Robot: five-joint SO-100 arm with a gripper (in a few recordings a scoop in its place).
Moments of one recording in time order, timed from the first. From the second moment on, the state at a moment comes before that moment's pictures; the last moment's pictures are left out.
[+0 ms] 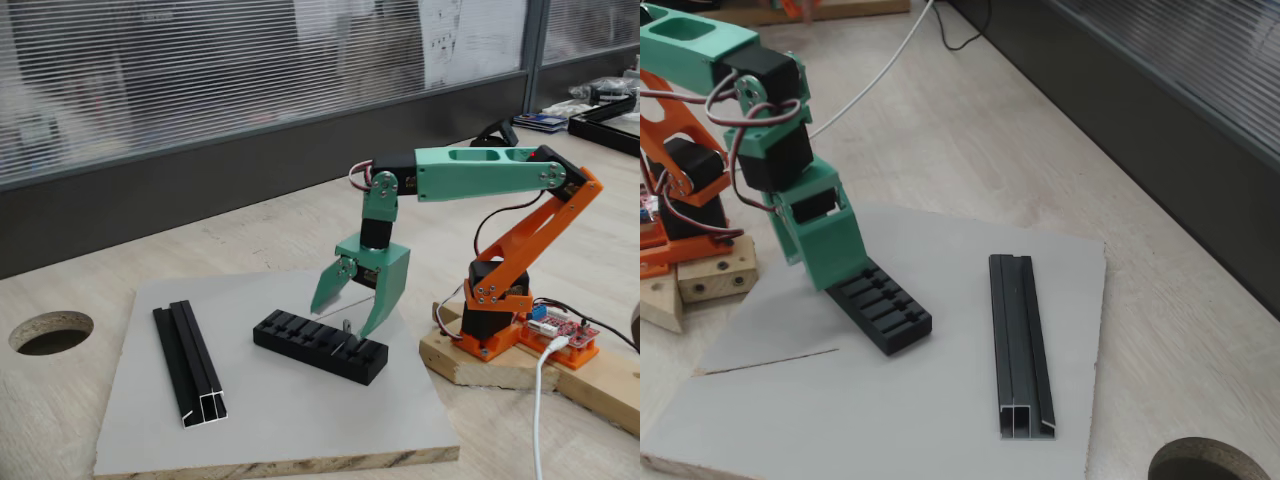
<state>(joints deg) -6.2 120.4 129.3 76.5 126.3</state>
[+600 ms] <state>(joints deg) -6.2 119.5 129.2 76.5 122.9</state>
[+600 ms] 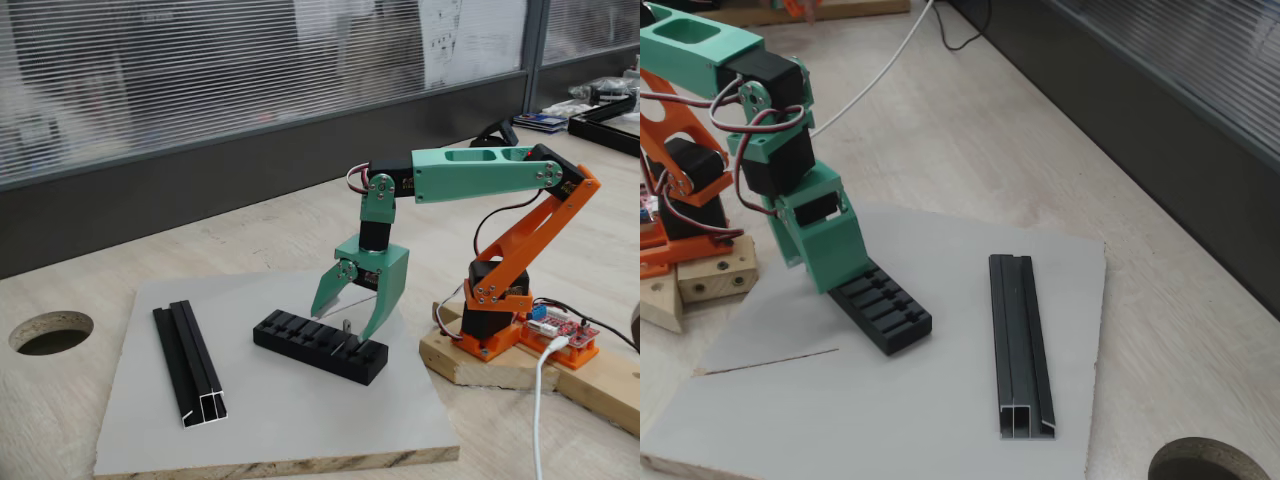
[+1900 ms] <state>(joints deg) -1.5 118.9 126.9 76.5 122.3</state>
